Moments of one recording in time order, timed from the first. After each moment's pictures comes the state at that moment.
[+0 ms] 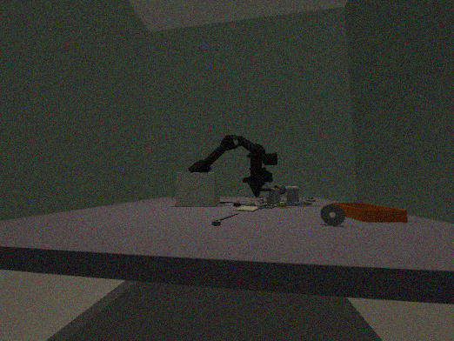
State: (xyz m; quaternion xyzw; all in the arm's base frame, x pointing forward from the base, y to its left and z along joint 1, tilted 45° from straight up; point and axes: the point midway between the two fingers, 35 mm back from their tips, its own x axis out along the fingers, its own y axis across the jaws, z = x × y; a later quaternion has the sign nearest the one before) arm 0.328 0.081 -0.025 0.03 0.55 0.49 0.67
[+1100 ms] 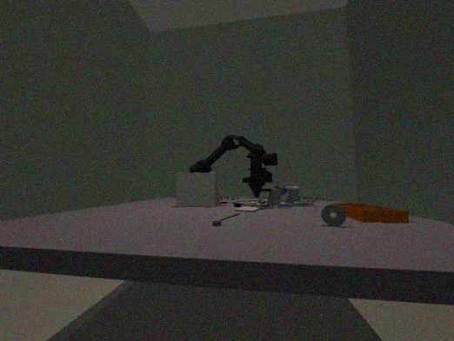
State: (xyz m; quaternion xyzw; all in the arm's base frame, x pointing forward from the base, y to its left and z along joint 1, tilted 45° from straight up) arm 0.325 0.079 -0.027 0.03 0.55 0.49 0.67
